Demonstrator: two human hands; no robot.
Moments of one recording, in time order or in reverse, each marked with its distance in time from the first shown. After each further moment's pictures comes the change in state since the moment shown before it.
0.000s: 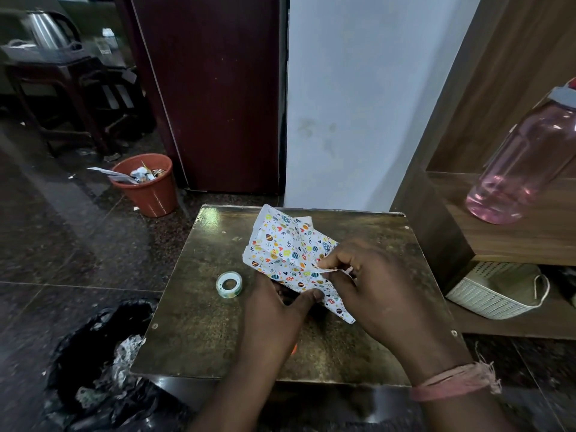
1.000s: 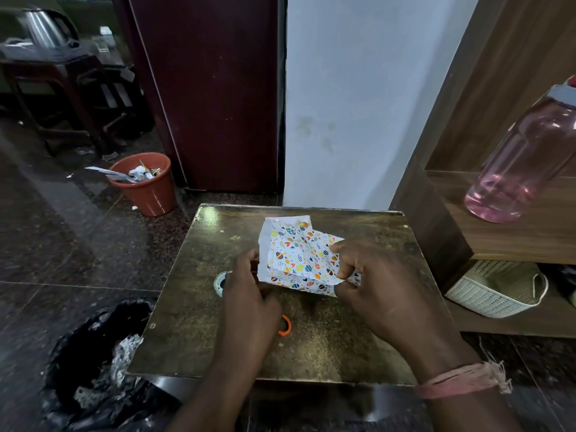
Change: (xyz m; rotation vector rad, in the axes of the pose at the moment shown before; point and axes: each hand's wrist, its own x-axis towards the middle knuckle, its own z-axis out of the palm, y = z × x) left_hand 0.005 -0.001 -0.023 0.123 0.087 0.077; right_hand -0.002 0.012 -0.007 -0.130 -0.001 -0.089
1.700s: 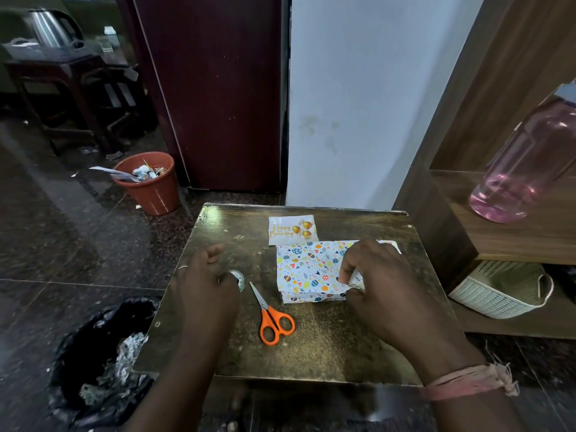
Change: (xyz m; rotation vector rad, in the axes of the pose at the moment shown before) left_hand 0.024 -0.013 -0.041 0.130 0.233 -0.114; right_hand -0.003 0.004 0.003 -0.171 -0.128 0.074
